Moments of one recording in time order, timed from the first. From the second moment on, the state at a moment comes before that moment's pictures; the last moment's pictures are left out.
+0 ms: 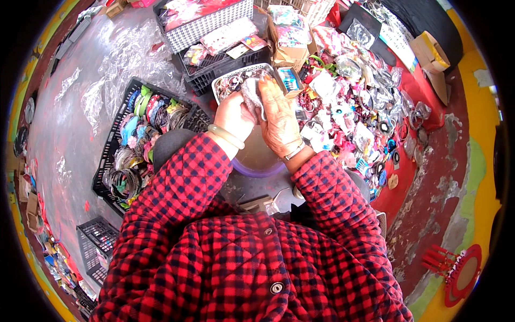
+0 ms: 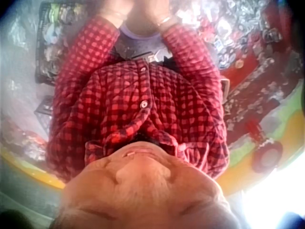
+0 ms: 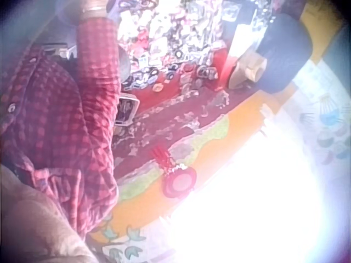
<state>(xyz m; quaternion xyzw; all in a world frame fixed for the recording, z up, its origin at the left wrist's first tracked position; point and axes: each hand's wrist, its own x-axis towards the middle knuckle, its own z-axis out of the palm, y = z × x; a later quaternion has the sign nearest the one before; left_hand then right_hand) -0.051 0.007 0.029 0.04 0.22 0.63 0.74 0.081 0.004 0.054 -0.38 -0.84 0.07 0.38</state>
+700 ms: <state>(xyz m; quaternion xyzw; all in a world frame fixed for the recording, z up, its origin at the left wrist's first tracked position) -0.043 0.004 0.047 0.08 0.24 0.68 0.69 0.100 0.014 0.082 -0.40 -0.43 0.63 0.51</state>
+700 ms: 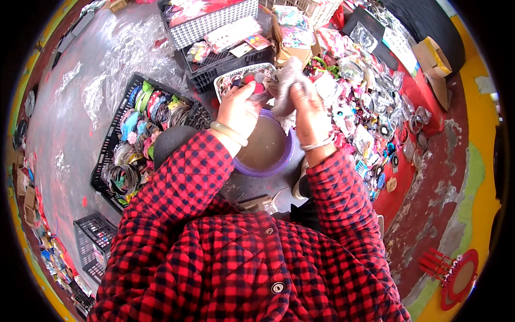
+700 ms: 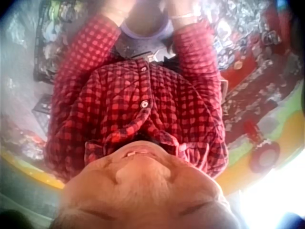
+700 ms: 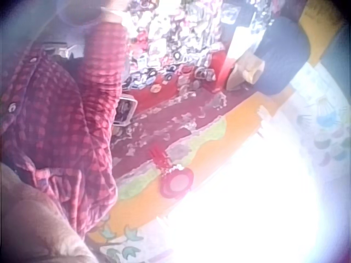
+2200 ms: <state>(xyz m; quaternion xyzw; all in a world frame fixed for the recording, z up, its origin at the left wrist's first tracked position) -0.056 0.013 0.033 0.23 0.27 0.65 0.67 0.135 0.045 0.049 -0.35 -0.22 0.71 0.57</state>
